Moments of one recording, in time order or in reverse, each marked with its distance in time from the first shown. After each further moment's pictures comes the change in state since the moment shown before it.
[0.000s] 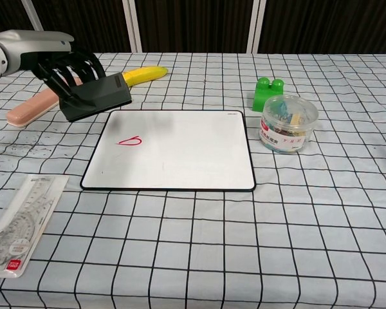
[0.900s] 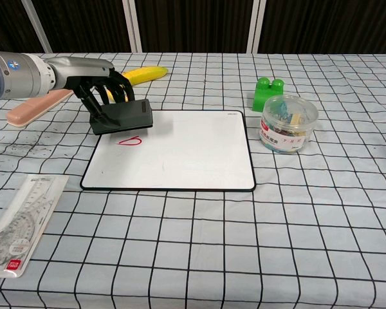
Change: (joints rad) left arm -0.146 -0.149 0.065 0.353 0.247 -0.205 -0.260; right arm -0.001 0.002 0.003 0.000 0.013 -0.002 -0.008
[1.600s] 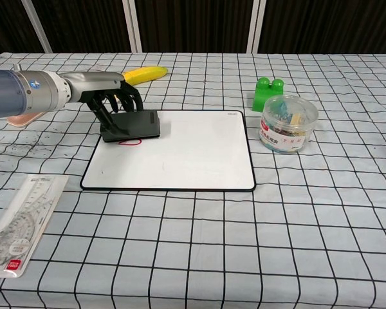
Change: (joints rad) left arm -0.040 -0.102 0.063 0.142 0.105 0.039 -0.097; right arm 0.000 0.004 -0.001 -0.001 0.003 -0.004 0.002
